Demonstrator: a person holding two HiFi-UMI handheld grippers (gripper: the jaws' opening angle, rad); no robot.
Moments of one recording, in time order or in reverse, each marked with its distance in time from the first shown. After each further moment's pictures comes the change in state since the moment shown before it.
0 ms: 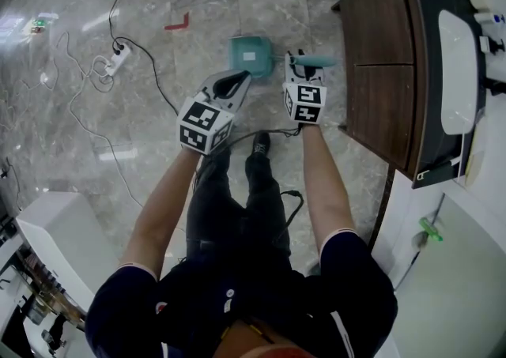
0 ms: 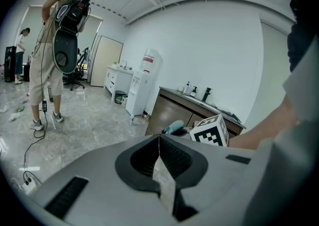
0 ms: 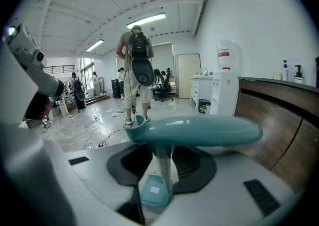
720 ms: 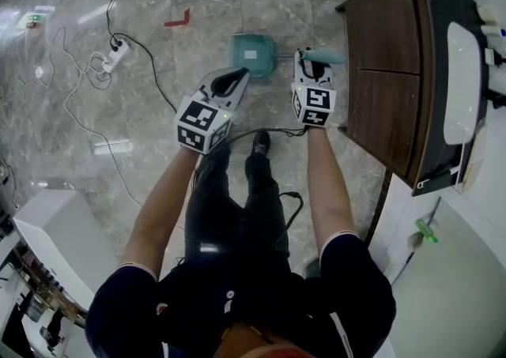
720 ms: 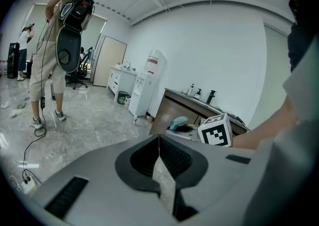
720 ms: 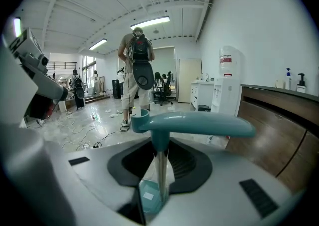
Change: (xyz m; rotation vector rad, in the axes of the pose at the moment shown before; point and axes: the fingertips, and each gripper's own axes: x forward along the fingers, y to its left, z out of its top) left arm 0.003 0.044 0.001 -0.029 -0.014 0.011; right arm 0.022 -0.004 0.019 -0.050 -0.043 -0.016
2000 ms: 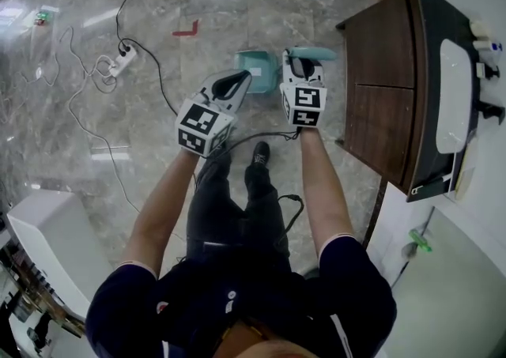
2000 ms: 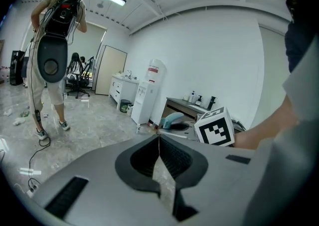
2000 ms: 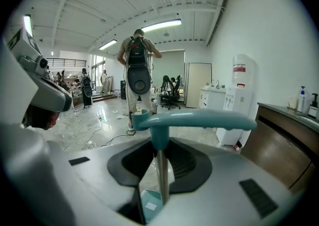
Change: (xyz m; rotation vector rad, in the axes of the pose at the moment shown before) left arm -0.042 0.012 0.046 0.039 -0.080 0.028; right arm 0.006 0.062 0.082 -0.078 -0.024 0.067
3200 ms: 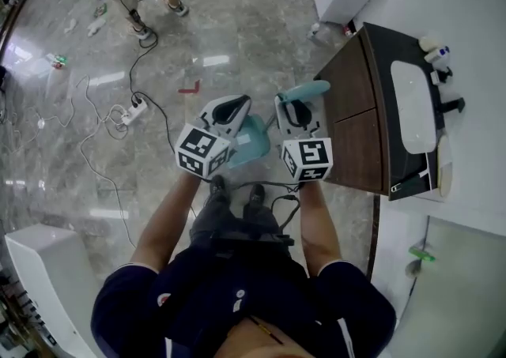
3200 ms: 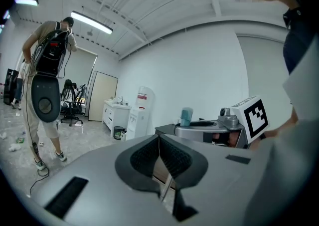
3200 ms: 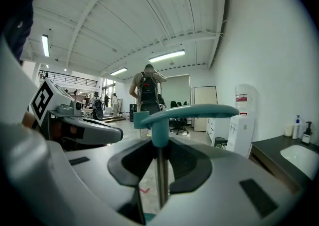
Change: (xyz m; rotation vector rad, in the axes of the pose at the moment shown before) left arm -0.128 -0.095 0.151 0.129 -0.239 -0.038; right arm -0.219 0.068 0.205 -0.004 -0.282 0.098
